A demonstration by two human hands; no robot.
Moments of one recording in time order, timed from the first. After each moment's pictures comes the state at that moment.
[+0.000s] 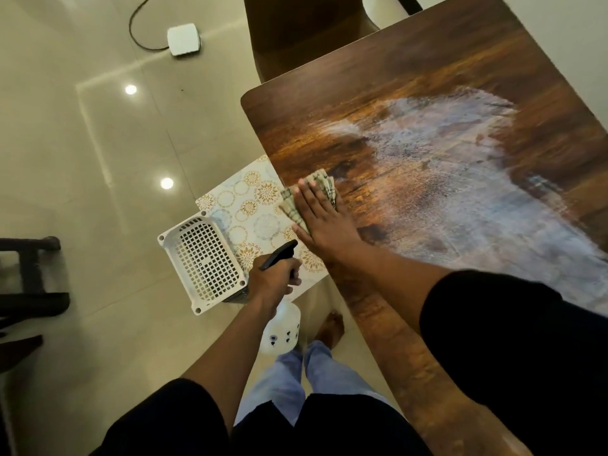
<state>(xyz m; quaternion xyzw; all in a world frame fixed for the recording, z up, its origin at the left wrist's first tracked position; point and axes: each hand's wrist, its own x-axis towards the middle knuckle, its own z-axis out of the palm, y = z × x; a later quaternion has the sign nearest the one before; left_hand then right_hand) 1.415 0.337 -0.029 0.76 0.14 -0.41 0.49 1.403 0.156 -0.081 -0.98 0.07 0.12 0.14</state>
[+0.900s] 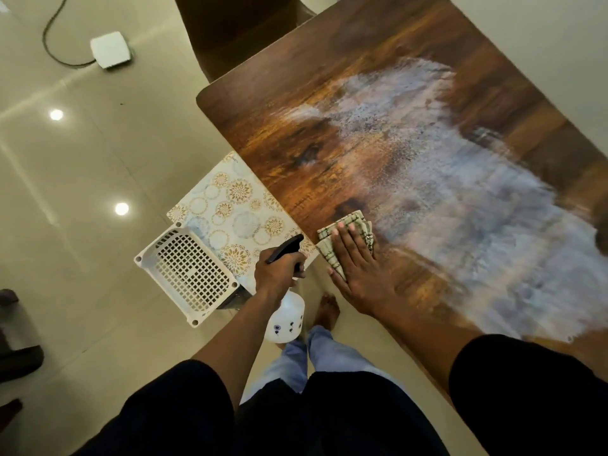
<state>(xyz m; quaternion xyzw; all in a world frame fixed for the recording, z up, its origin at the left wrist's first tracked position) 1.409 0.345 -0.046 0.74 0.06 -0.48 0.47 1.235 0.214 -0.085 -0.95 0.25 0.09 0.13</state>
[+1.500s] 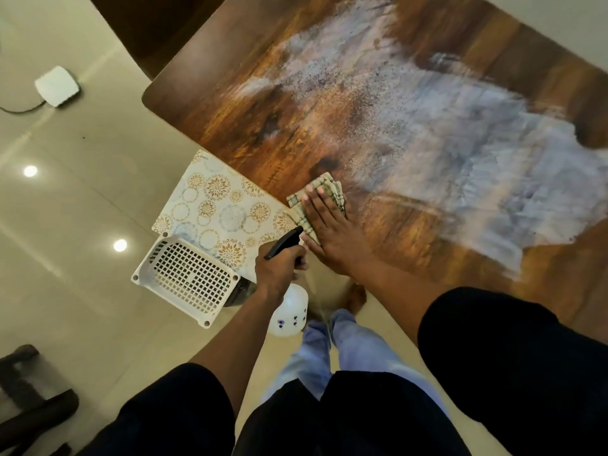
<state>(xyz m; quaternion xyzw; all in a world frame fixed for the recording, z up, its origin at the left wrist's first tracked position) 1.378 0.374 -0.051 0.75 -0.04 -0.51 0.43 1.253 0.251 -0.092 -0.95 0.30 0.05 0.10</state>
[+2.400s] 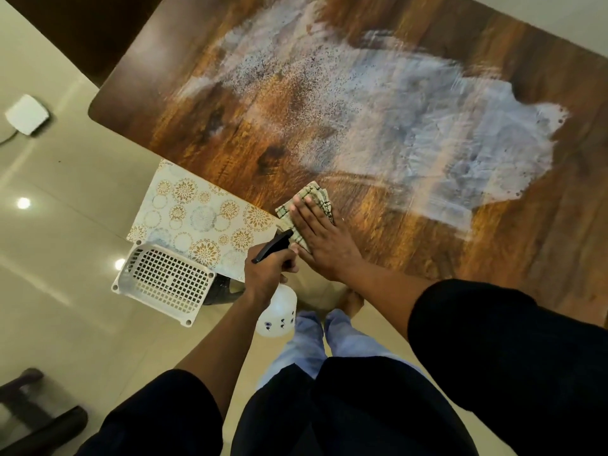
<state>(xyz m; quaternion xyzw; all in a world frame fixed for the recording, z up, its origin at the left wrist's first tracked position) 1.304 0.381 -0.039 0.75 -0.13 -0.50 0.41 1.162 0.275 -0.090 -0.94 0.33 0.08 0.11</state>
